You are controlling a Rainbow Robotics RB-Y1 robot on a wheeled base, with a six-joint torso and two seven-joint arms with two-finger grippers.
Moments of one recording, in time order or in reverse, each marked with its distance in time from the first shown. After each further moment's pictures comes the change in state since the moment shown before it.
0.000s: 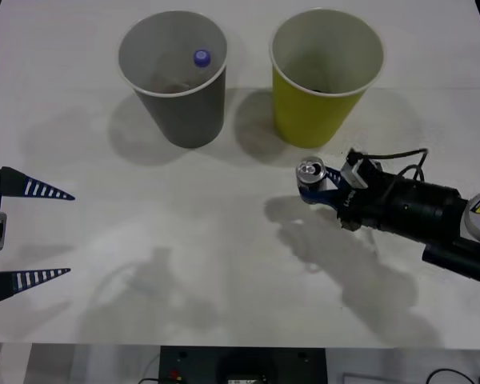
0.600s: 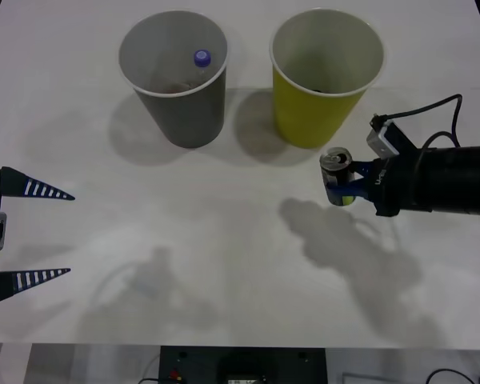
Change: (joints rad) right arm 0.043 -0.009 -0.305 -0.183 0.582 -0.407 -0.829; left arm 0.000 0.000 0.000 0.000 0.000 0.000 0.000
